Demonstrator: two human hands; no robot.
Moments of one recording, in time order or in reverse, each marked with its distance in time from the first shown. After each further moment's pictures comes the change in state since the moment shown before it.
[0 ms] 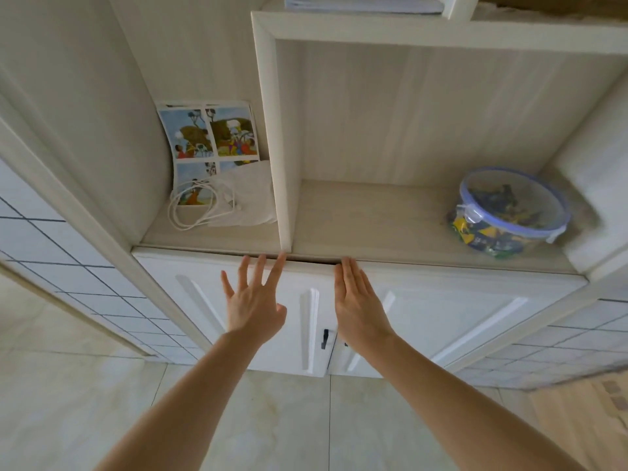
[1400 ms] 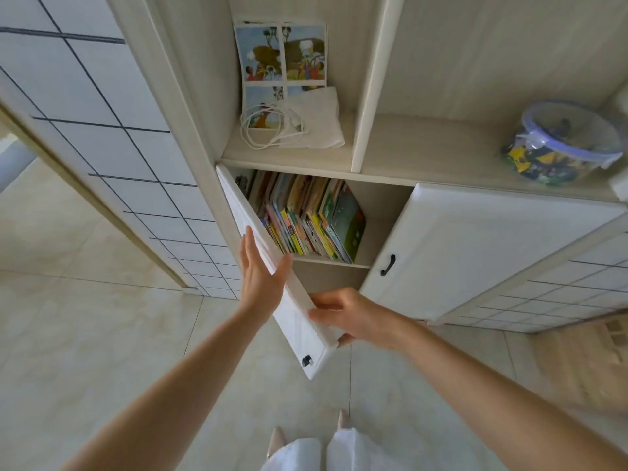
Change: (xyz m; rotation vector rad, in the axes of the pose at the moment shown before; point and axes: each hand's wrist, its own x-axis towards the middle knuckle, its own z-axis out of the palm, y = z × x) left_hand -0.145 -0.100 -0.018 -0.947 -0.007 -0.361; right_hand -0.110 -0.164 -0.056 1.286 -0.863 0.262
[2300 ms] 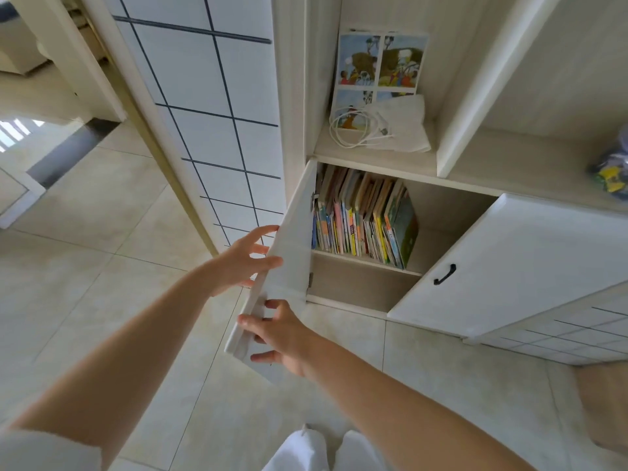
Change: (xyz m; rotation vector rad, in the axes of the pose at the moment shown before) left_hand 0.030 -0.058 -0.205 -0.032 -0.468 -0.226; right_hand 0.089 -0.074 0.234 0.419 0.026 0.113
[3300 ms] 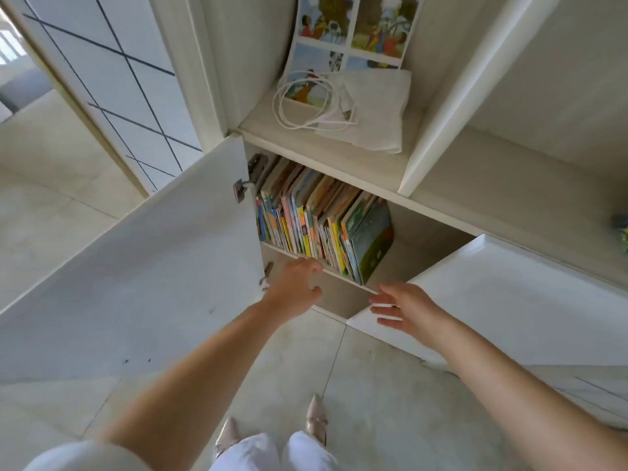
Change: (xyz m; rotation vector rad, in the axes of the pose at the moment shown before) left_hand 0.162 0.058 0.231 0.346 0.195 0.090; right_hand 0.041 -0.060 -0.394 -0.150 0.329 0.148
